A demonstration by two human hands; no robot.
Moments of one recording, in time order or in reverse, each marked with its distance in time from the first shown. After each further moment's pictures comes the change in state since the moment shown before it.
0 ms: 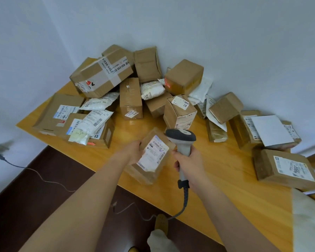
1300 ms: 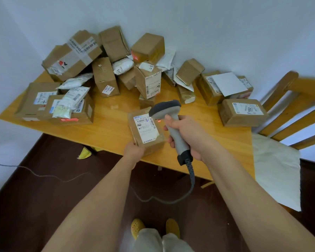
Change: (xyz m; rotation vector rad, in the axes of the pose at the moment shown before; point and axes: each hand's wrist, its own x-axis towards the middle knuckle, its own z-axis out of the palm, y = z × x) left_hand -0.127 0.048 0.127 -0.865 0.060 -0.312; right_hand -0.165 -0.004 -0.068 0.114 -0.152 0.053
